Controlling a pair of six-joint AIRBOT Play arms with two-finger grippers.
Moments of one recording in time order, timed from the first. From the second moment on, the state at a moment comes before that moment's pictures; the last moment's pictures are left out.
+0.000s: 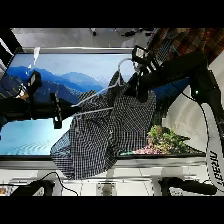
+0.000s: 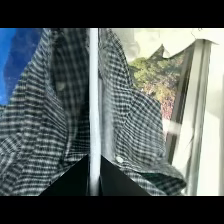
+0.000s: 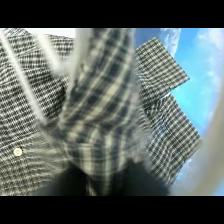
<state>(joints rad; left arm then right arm) 0.00 -0.95 0.97 -2.75 1.33 2.98 0.21 -1.42 1.70 2.29 -1.41 -2.86</state>
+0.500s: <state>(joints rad) 0.01 -0.92 0.98 -2.77 1.33 2.93 0.22 -1.33 1.71 2.21 -1.42 -2.76</state>
